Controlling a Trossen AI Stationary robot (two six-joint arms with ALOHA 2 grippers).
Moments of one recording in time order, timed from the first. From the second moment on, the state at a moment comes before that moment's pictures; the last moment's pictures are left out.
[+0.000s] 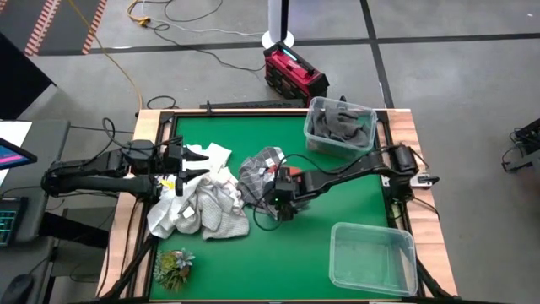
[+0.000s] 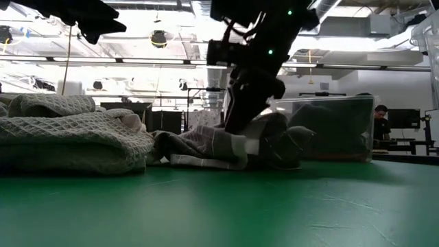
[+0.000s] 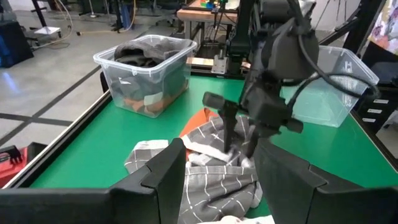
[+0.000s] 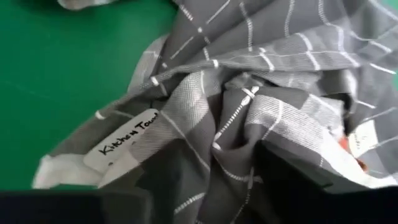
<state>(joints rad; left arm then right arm) 0.08 0.44 0.61 -0.35 -0.08 -0.04 0.13 1.94 1.35 -0.48 0.25 -0.06</state>
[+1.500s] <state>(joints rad) 0.08 0.44 0.61 -0.27 -0.09 -0.01 -0.08 1.06 1.65 0.09 1.01 -0.91</state>
